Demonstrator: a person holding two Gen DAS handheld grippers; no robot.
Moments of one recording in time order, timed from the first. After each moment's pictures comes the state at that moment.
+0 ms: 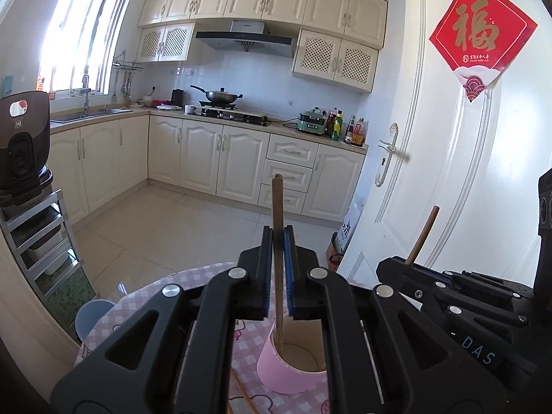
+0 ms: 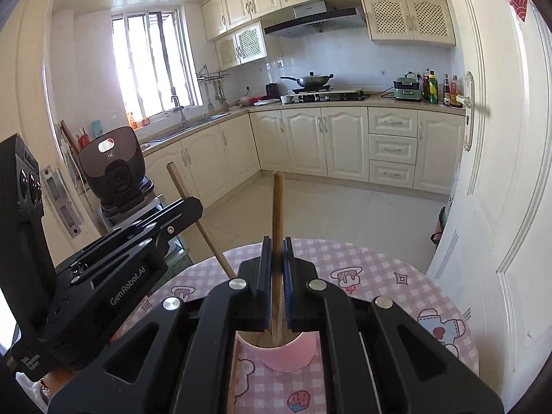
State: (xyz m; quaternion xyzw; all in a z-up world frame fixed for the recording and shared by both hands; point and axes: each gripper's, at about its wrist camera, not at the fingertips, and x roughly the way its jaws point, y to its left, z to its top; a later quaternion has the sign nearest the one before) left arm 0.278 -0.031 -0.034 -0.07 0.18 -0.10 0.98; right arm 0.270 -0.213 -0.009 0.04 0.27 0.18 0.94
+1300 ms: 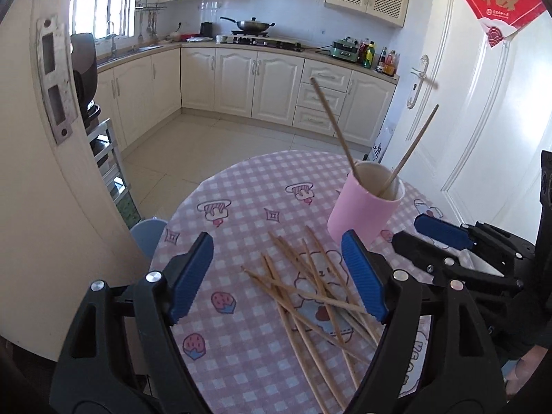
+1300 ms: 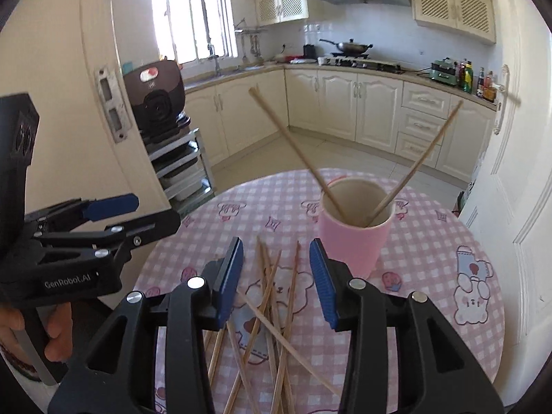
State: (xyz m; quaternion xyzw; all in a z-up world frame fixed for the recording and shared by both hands) left arm 0.181 0.050 -0.075 -0.05 0.35 -0.05 0.93; right arm 0.199 -0.148 -0.063 -0.04 0.35 0.24 0.90
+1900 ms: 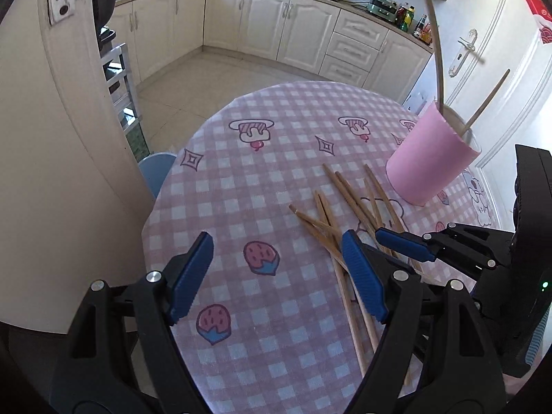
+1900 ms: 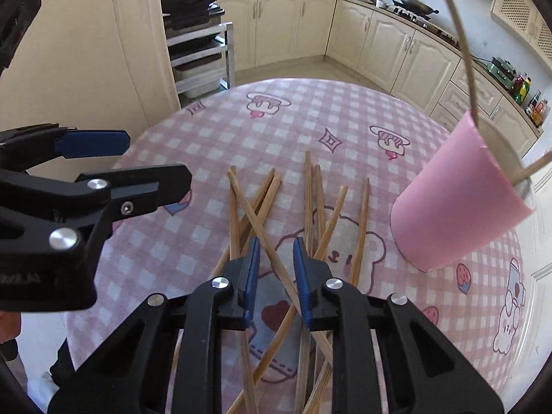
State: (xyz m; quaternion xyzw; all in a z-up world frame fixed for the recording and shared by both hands) left arm 0.212 0.086 -0.156 -0.10 0.46 -0.01 0.88; right arm 0.231 -0.057 -0.160 -0.19 0.46 0.27 0.82
